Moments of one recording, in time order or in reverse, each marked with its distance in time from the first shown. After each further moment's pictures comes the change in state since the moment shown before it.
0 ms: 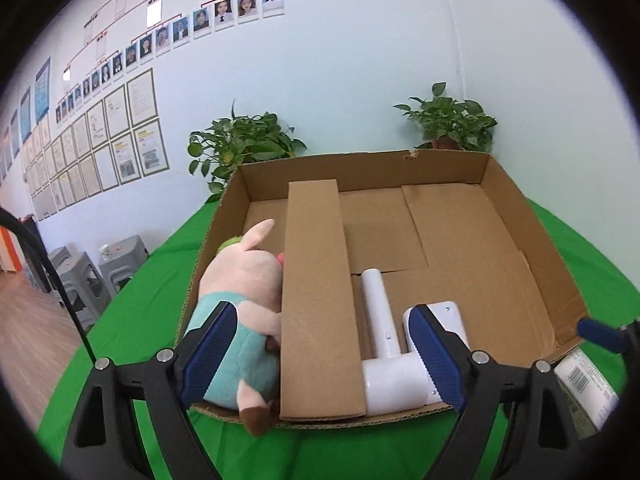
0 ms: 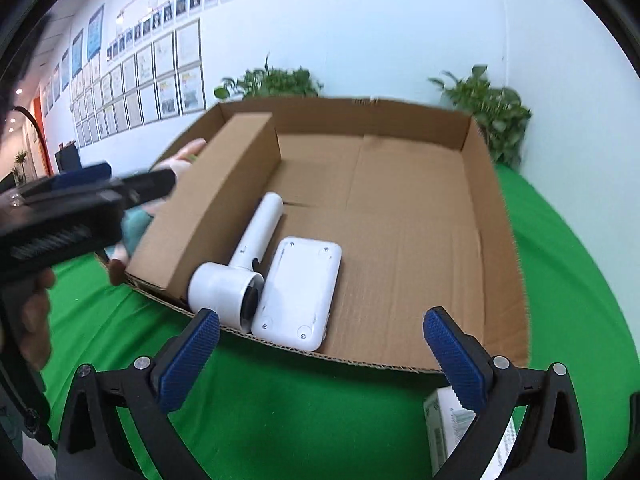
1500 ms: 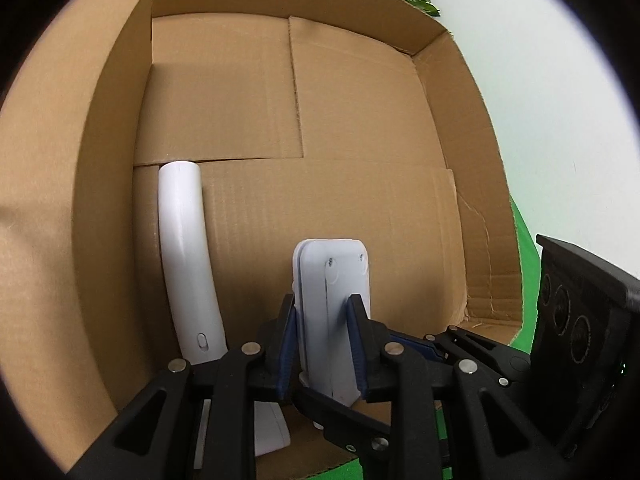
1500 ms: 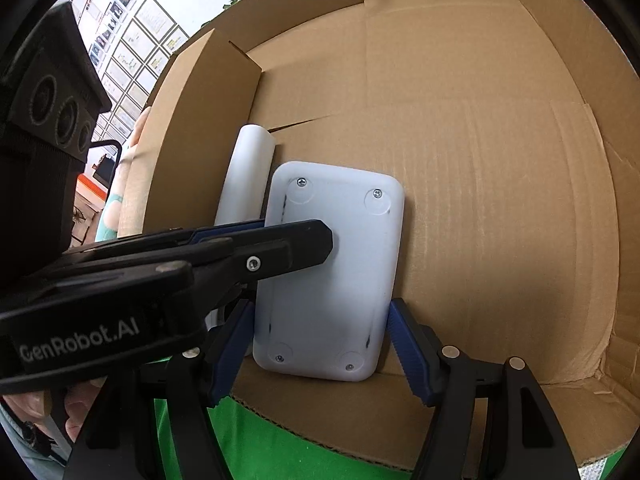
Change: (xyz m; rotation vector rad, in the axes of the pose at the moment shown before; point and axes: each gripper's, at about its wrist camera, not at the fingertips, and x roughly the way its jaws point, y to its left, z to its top) left arm 0.156 -0.066 0.006 -0.101 0.613 -0.567; right arm 0.147 -0.053 0.026 0.291 0.444 0.350
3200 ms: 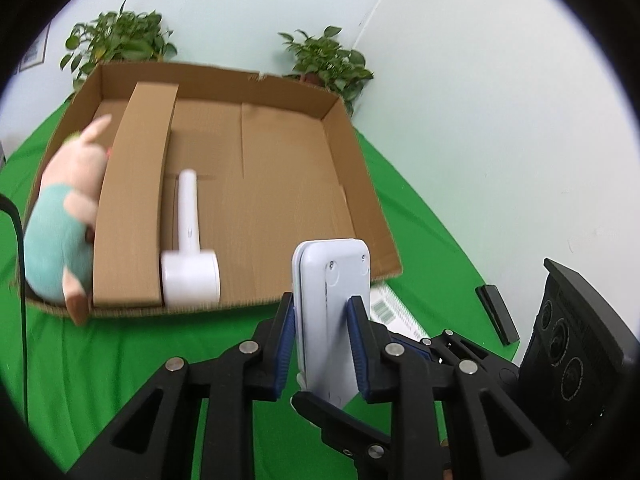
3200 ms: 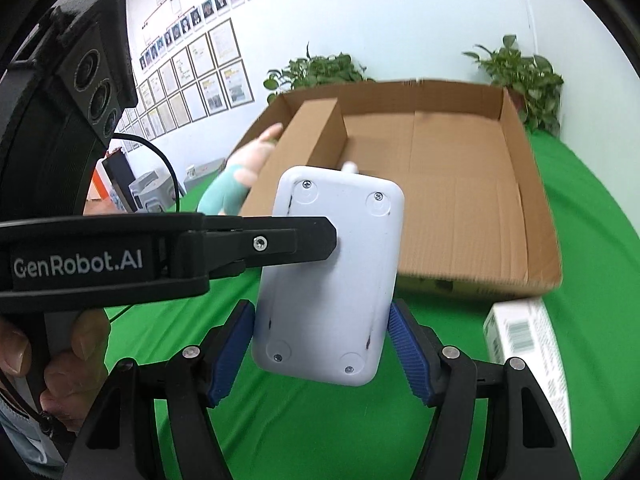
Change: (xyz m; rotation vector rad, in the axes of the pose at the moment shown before) left arm -0.137 -0.059 -0.116 0.071 -0.285 -0.093; right arm -0.142 0.086 -0.132 -0.257 -0.324 -0.116
